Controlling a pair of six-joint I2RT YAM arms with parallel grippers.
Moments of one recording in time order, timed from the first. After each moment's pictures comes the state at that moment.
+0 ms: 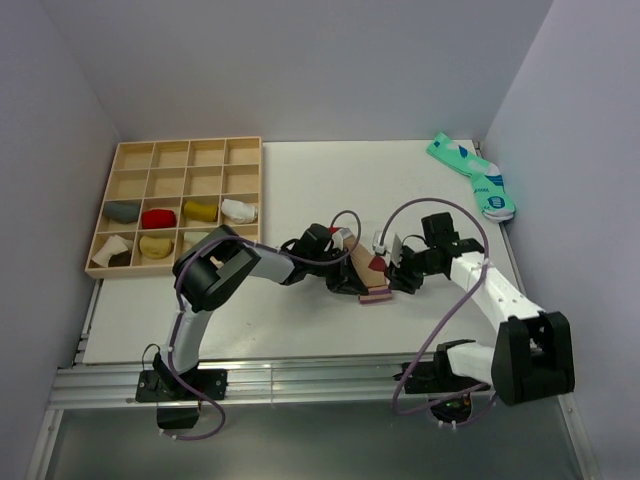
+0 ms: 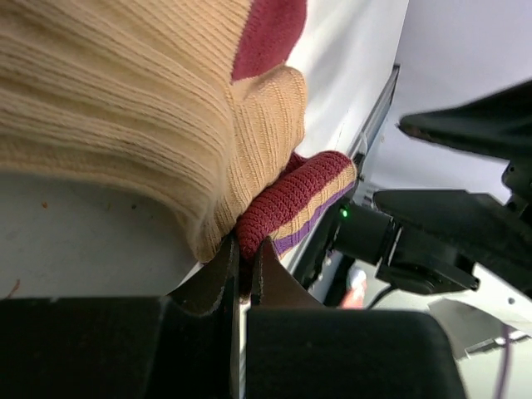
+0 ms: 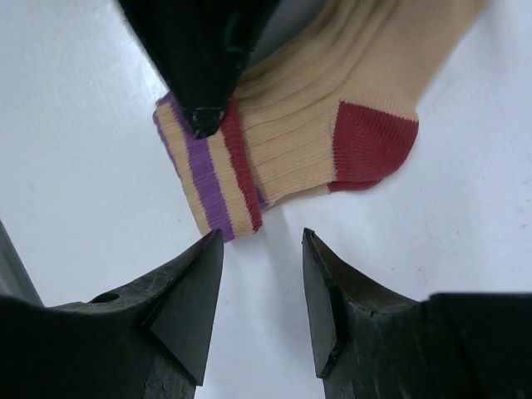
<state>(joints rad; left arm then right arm) -0.83 2.11 1.06 0.44 0.66 -1.07 0.14 1.25 0.74 -0.68 -0.61 -0.96</state>
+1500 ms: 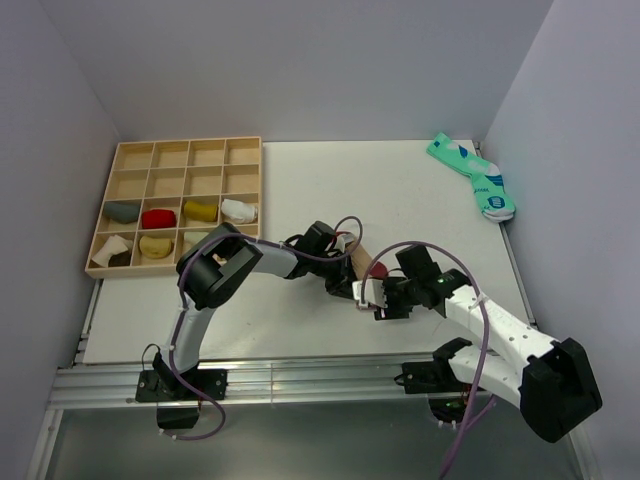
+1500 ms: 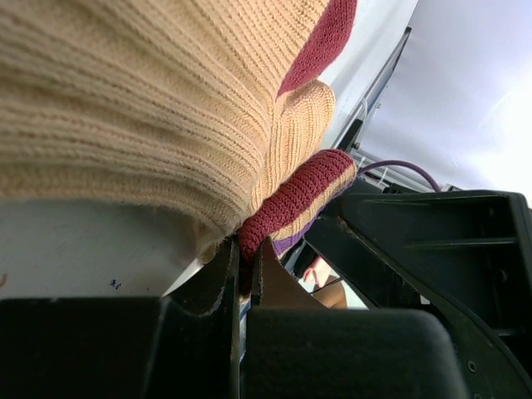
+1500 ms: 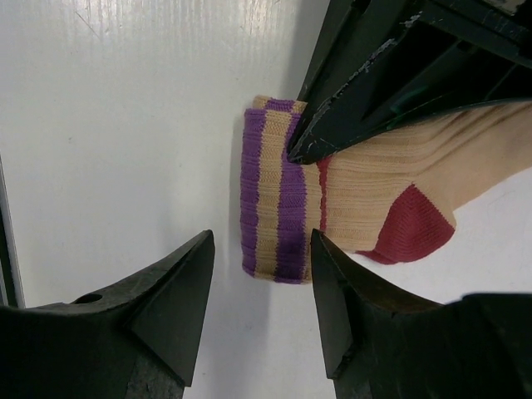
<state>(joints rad) -0.82 2.15 1.15 0.24 0.79 -1.10 0.46 0.99 0.50 -0.60 -0.45 -1.15</state>
